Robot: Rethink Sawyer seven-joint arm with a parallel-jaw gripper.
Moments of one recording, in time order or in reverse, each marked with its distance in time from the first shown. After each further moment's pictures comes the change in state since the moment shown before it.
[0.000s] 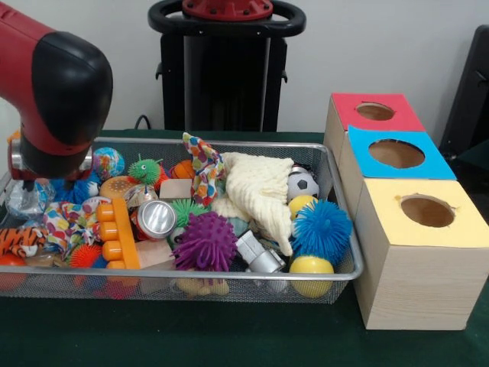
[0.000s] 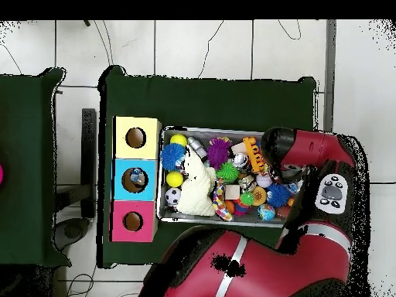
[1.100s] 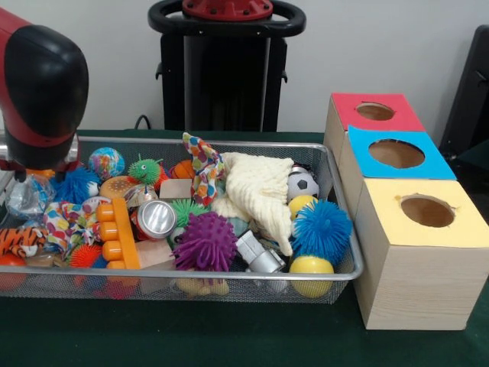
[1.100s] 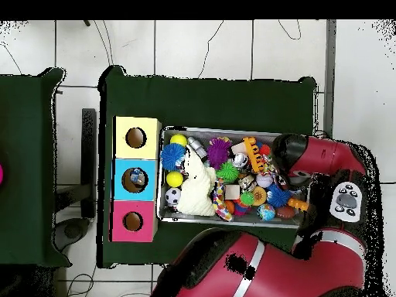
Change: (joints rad) arm -0.051 -0.014 0.014 0.033 0.000 0.000 0.000
